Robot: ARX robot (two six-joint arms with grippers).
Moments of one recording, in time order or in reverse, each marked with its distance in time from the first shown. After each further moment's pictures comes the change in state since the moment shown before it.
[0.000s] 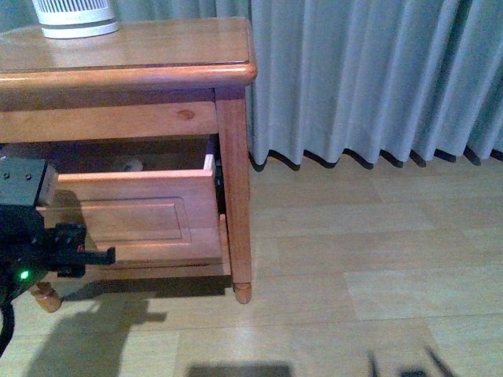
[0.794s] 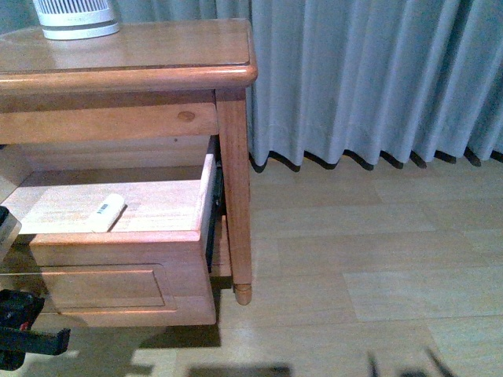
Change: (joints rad) left arm -0.010 -0.354 -0.280 -0.313 -0.027 0.066; right arm 0.000 0.000 0.000 0.000 0.000 0.000
